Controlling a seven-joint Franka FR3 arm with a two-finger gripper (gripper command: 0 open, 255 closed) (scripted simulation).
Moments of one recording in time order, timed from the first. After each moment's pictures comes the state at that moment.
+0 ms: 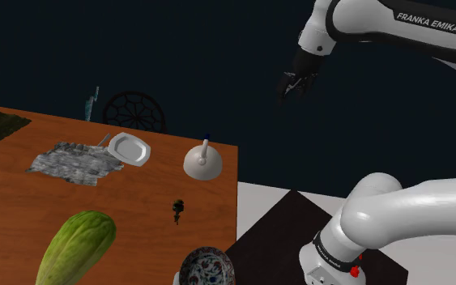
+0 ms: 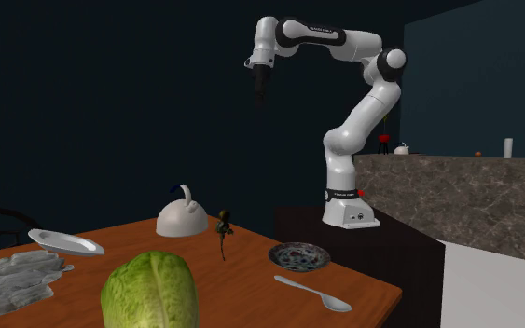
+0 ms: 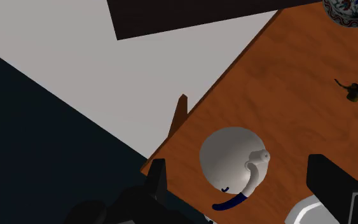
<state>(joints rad) 0.00 -0.76 -0.06 -2.27 -0.07 1.63 0.07</state>
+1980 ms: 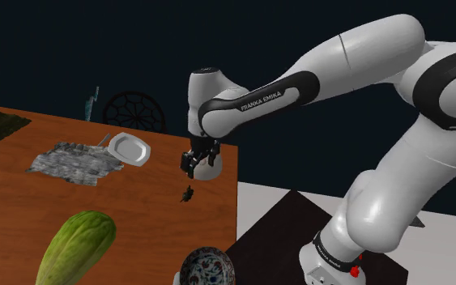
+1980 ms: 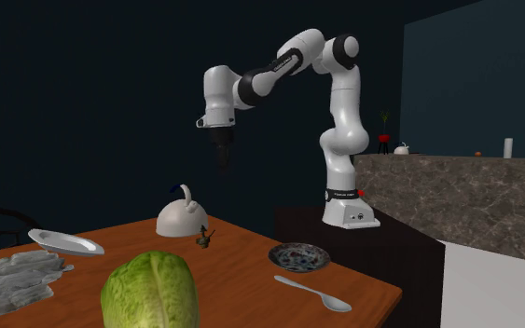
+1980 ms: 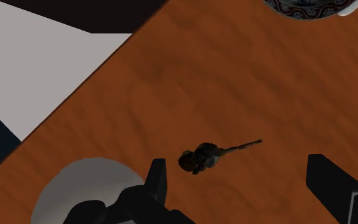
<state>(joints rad) 0.18 -0.05 0.23 -2.28 0.02 2.17 0.33</state>
